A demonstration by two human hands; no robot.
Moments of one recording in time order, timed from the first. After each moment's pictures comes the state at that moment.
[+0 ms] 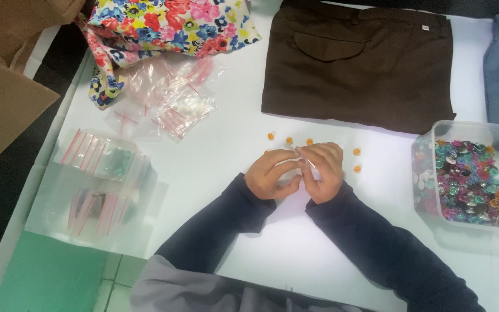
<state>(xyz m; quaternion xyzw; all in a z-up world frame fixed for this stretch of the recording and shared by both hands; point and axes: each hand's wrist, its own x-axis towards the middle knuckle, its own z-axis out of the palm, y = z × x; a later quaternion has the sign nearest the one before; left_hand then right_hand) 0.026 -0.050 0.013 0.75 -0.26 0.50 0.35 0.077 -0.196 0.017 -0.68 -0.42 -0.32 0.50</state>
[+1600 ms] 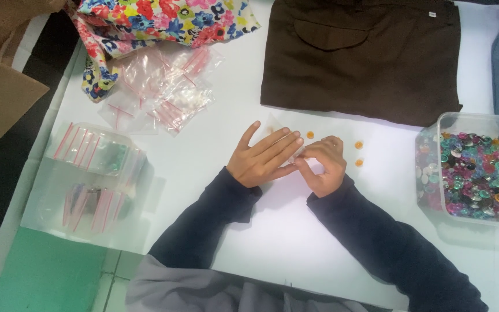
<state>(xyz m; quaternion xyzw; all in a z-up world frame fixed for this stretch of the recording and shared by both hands) 0.029 -0.021 0.023 0.84 -0.23 0.48 0.08 0.085 -0.207 -0.010 -0.69 -0.42 -0.23 0.55</state>
